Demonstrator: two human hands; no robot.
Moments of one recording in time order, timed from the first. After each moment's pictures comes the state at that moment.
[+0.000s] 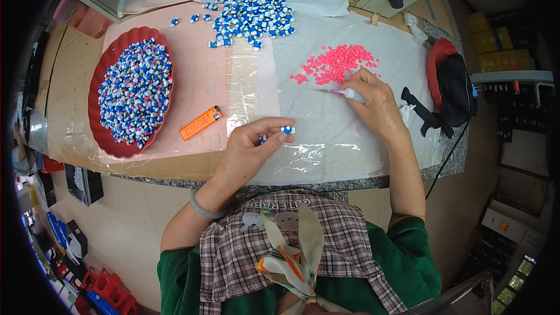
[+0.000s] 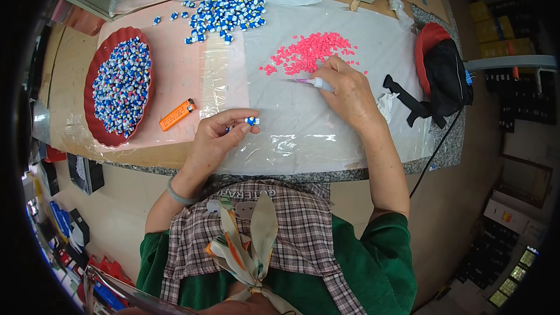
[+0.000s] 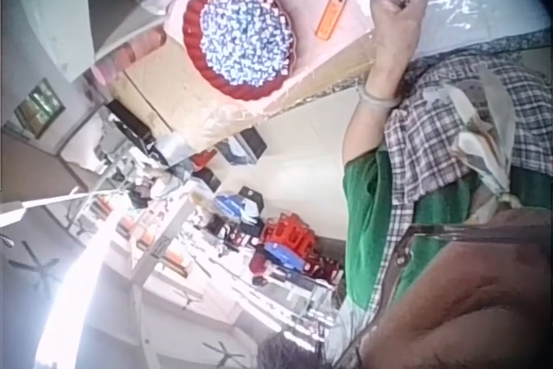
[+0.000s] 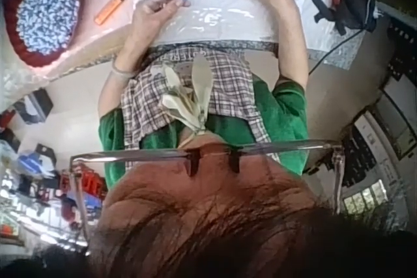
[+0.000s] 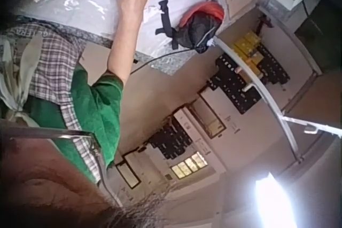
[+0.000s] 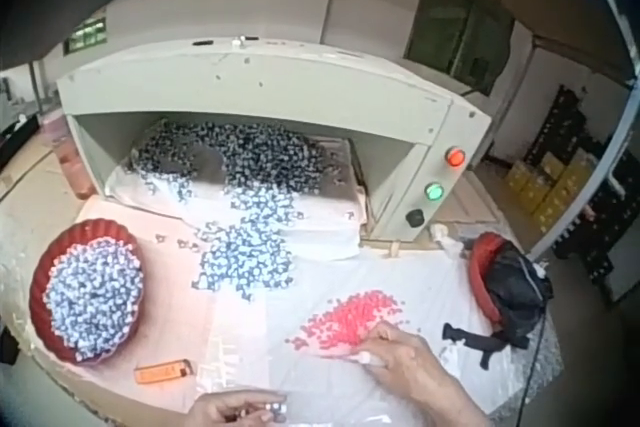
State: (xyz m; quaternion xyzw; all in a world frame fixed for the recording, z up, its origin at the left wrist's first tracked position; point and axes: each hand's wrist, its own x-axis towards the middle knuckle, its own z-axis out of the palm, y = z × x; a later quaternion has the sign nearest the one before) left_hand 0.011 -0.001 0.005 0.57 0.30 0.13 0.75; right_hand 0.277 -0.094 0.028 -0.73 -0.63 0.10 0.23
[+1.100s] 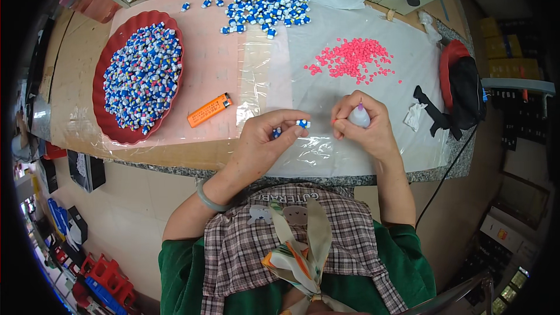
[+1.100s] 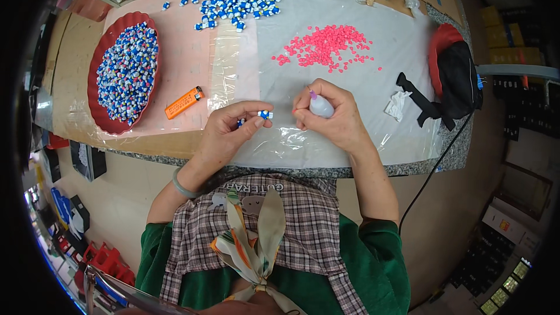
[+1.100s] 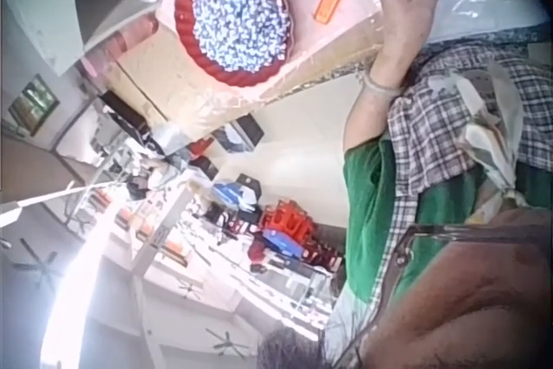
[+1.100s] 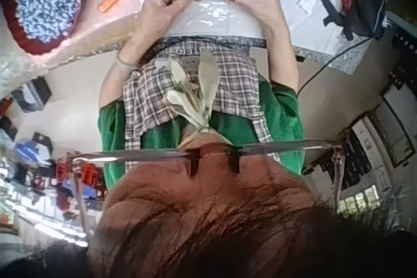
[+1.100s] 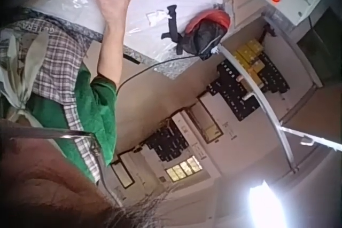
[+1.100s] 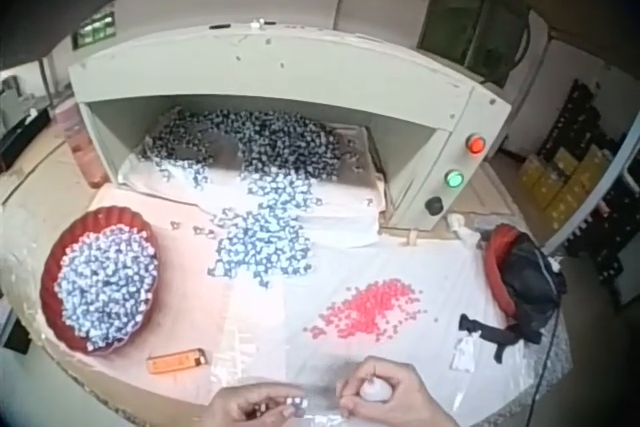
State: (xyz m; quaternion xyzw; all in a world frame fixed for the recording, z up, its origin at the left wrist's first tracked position) left_hand 0.013 -0.007 0.004 0.61 0.28 0.16 0.73; right_hand 0.218 -0.107 0.026 -0.56 -0.38 0.50 0.53
